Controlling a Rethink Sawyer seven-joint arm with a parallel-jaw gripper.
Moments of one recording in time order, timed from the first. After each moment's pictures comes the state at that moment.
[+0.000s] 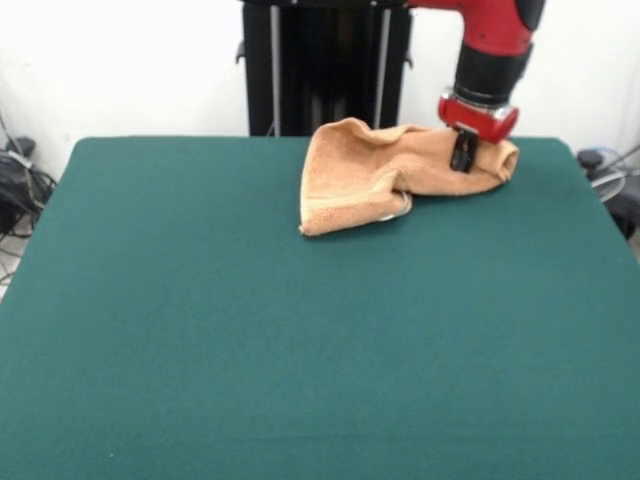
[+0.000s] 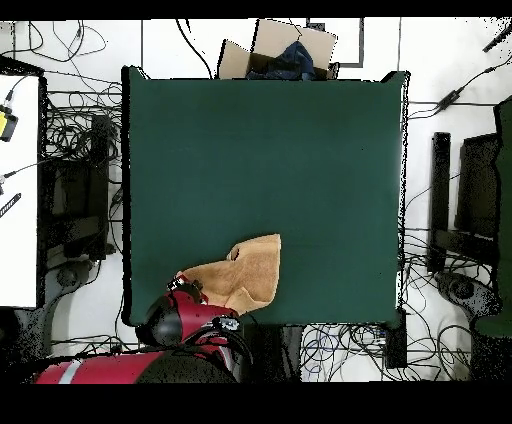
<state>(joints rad) 0.13 -0.44 -0.02 2.23 0.18 -0.25 2.40</state>
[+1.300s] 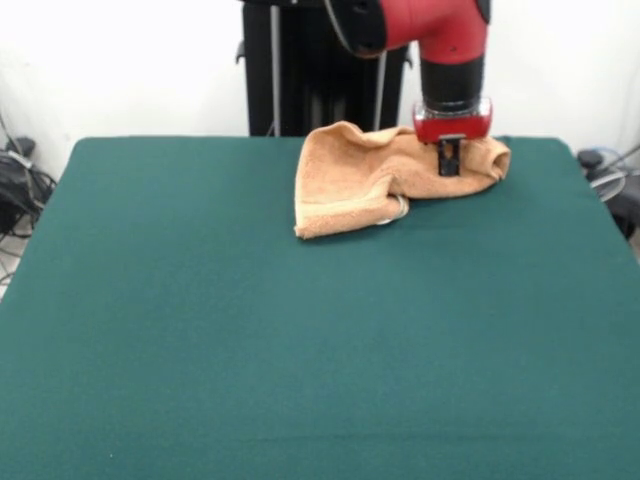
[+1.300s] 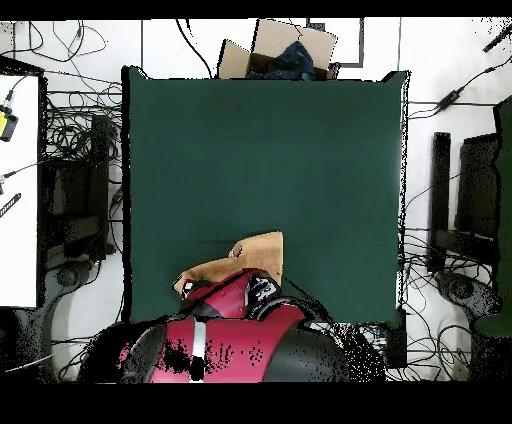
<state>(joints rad) -0.14 -0.43 0.13 2.06 -0.65 -0.09 2.40</state>
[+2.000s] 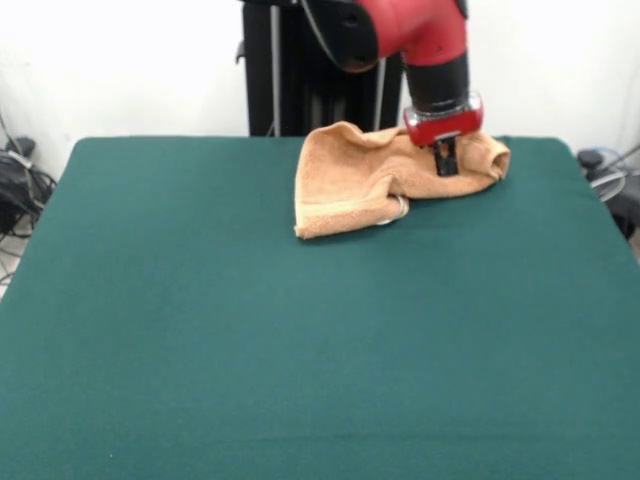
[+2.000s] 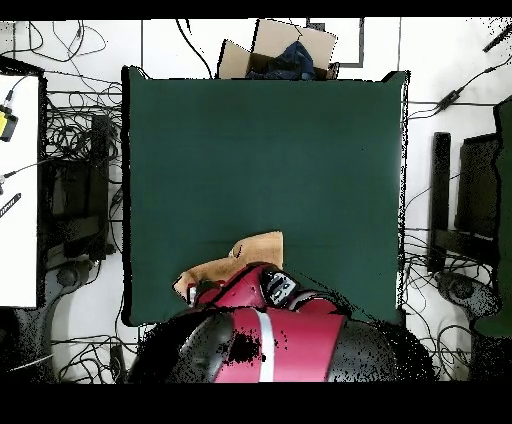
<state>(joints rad) -0.27 -0.42 0.25 2.06 -0.90 -0.08 2.40</state>
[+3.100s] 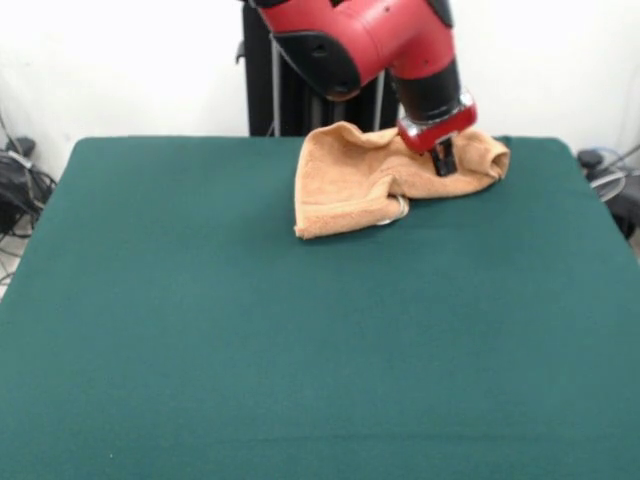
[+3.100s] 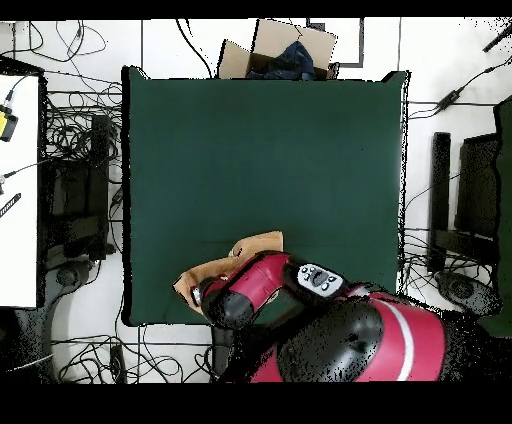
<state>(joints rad) -0.56 -0.35 0.54 2.07 -0.97 0.22 2.00</state>
